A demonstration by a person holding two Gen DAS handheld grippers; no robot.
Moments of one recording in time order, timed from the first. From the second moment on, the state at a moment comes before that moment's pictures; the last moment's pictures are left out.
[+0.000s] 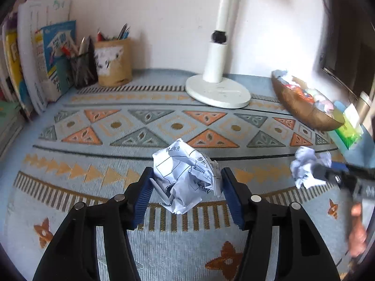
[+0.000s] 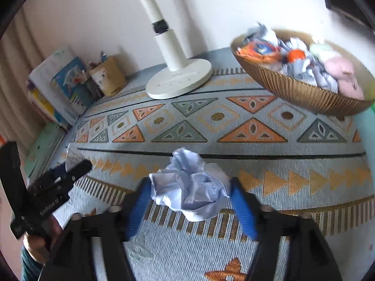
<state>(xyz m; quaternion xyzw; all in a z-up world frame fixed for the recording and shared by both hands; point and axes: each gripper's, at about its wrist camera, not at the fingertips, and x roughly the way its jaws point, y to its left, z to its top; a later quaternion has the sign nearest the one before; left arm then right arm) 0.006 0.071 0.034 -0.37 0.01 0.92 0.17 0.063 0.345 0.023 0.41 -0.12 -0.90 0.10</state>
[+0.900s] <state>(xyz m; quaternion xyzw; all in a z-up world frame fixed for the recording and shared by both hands) 0.011 0.069 0.035 -0.36 -0.01 0.92 0.17 0.070 0.304 0.018 0.39 0.00 -0.92 0.09</state>
